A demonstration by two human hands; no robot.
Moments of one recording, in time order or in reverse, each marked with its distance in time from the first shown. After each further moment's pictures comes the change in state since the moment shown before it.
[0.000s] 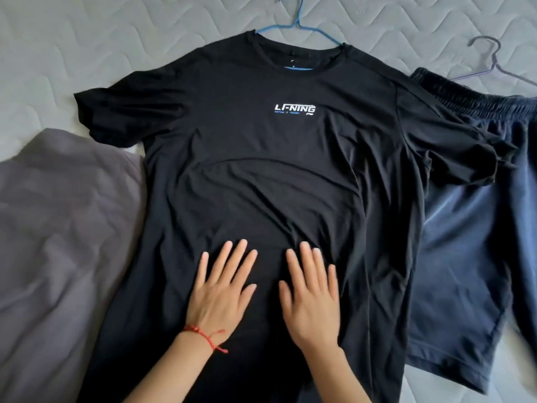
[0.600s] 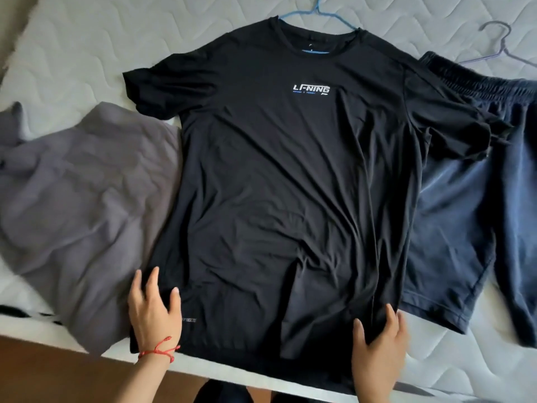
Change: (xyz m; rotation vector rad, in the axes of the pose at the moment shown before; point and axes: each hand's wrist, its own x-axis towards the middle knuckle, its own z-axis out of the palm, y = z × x) left_hand -0.143 -0.048 -0.016 -0.388 0.279 -0.832; right_hand -0.139 0.058 -0.029 0.409 0.153 0.743
